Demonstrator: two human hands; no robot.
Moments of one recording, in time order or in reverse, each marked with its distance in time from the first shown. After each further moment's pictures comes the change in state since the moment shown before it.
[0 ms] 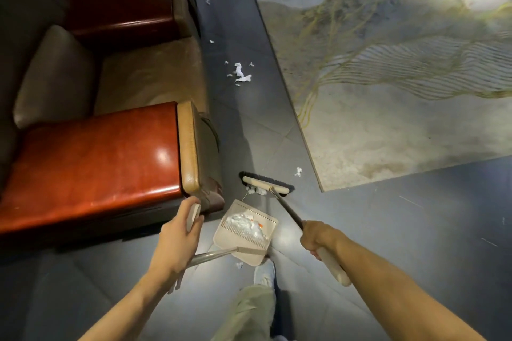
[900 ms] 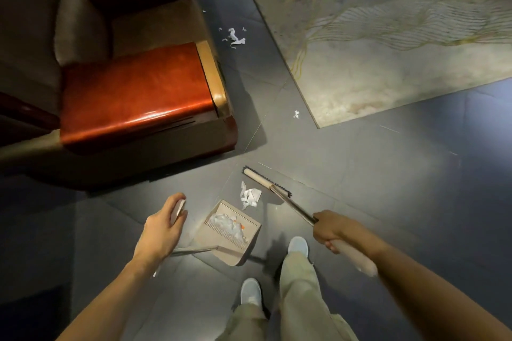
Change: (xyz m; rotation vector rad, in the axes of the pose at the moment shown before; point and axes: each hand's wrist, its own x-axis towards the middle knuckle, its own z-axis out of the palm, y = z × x) left_hand -0.277 -0.208 -0.108 0.068 -0.149 -0.035; right_hand -0.215 0.074 0.306 0.102 0.028 -0.003
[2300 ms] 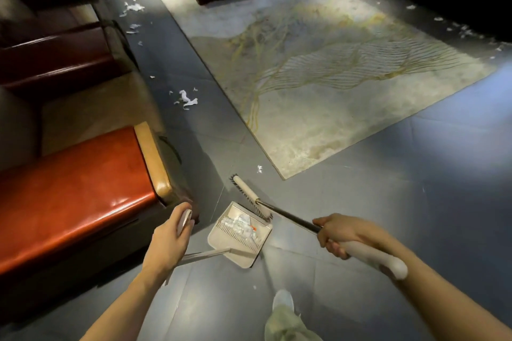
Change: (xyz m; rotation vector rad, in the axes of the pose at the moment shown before) left_hand 0.188 0.195 0.053 0.028 -0.009 0.295; right_hand 0.022 0.017 -0.233 0.670 -0.072 0.027
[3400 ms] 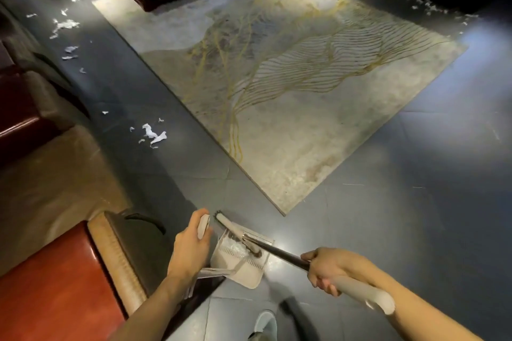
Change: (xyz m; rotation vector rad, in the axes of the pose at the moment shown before) left_hand 0.326 0.085 0.023 0.010 -0.210 0.006; right_hand 0.158 -0.190 -0.086 -0.065 -0.097 0.168
